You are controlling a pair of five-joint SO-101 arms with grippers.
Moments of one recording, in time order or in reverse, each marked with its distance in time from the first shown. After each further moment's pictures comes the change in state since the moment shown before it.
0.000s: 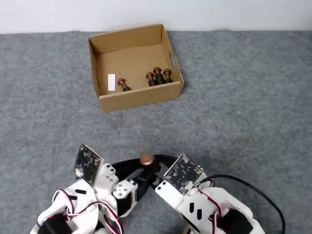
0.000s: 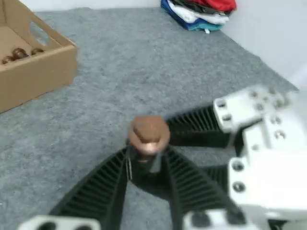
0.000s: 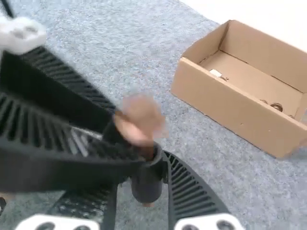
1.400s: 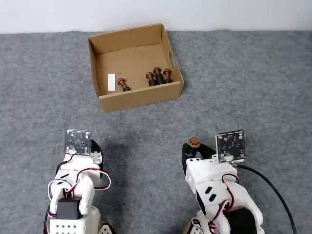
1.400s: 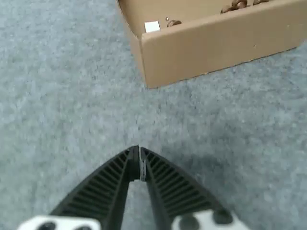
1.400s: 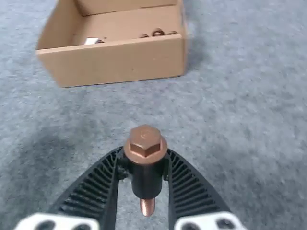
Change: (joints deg) left arm -47.6 0.4 27.1 -17.9 -25.4; right arm 28.8 0.0 0.0 6.8 -17.7
